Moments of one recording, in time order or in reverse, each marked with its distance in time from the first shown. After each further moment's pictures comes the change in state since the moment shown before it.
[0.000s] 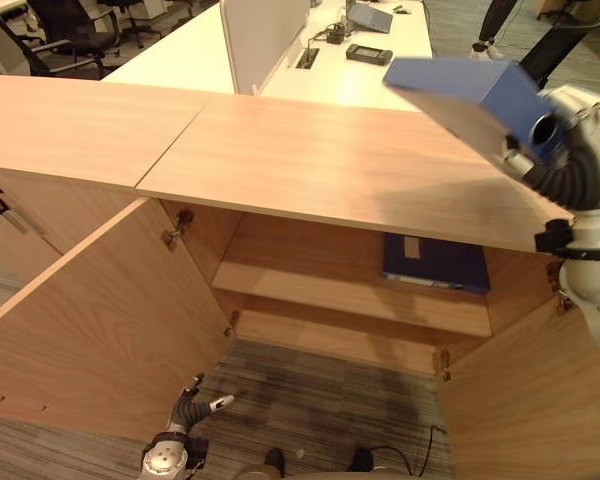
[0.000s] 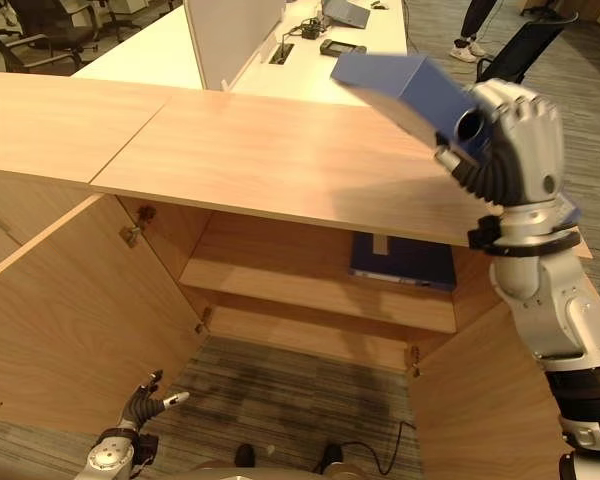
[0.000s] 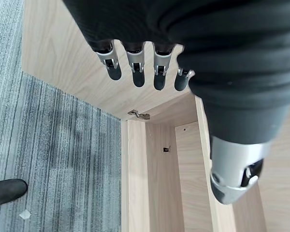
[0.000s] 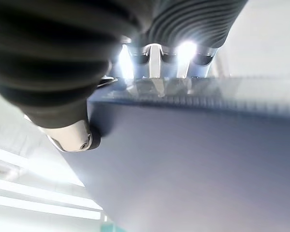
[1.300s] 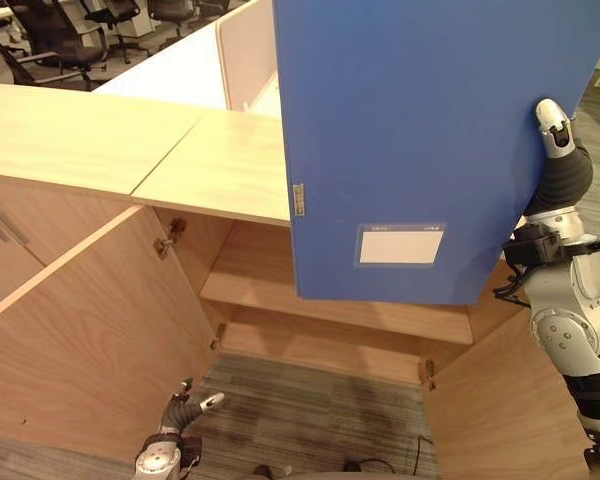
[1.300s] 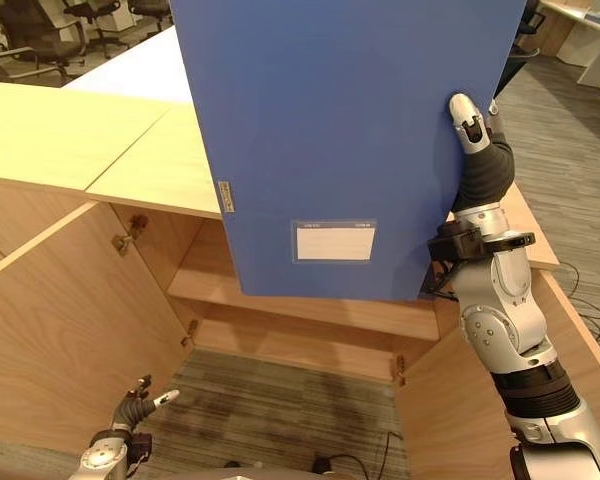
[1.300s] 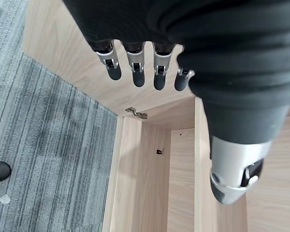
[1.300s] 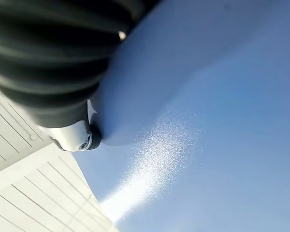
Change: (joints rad) left arm -0.018 -0.014 0.071 0.030 -0.059 0.042 -0.020; right arm -0.036 0.182 0.168 -0.075 1.482 -0.173 0.518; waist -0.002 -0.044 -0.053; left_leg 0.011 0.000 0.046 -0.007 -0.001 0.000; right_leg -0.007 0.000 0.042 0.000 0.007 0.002
